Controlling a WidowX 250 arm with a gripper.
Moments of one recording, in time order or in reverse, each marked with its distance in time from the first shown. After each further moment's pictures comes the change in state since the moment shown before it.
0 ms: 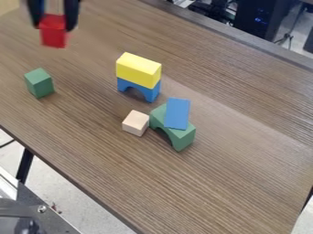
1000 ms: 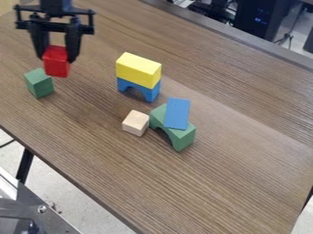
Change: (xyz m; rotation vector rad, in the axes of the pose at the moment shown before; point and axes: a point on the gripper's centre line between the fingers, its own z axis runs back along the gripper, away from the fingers) arm 0.000 -0.028 -0.033 0.011 -0.056 -0.310
